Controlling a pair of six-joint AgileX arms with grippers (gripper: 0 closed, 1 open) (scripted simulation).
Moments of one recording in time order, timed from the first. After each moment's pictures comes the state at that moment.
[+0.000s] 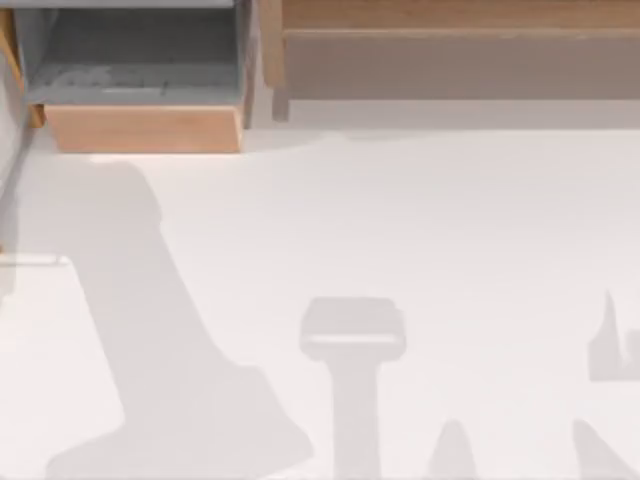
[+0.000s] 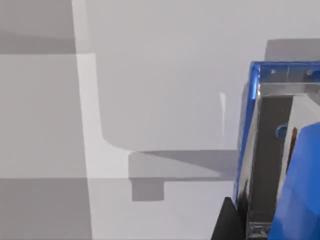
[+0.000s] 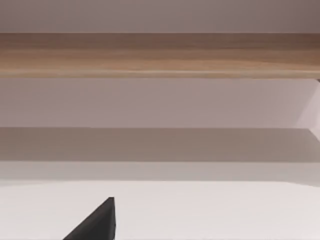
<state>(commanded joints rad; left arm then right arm) 0.34 2.65 2.49 -1.41 0.03 0.37 0.00 0.00 0.00 0.00 0.00 0.00</state>
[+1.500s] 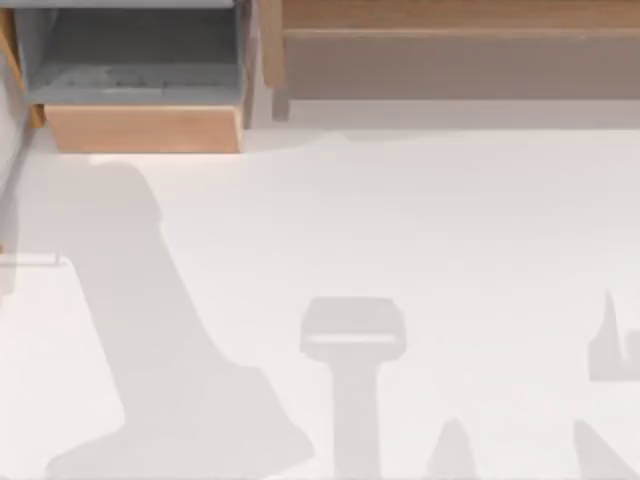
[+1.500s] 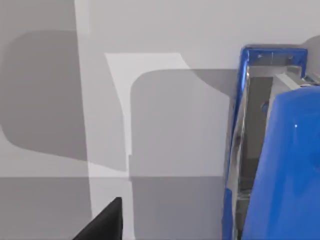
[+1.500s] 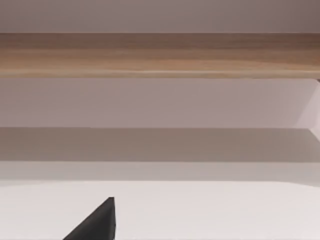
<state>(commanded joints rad) 0.34 2.65 2.49 -1.41 0.03 0.37 0.00 0.00 0.00 0.00 0.00 0.00</state>
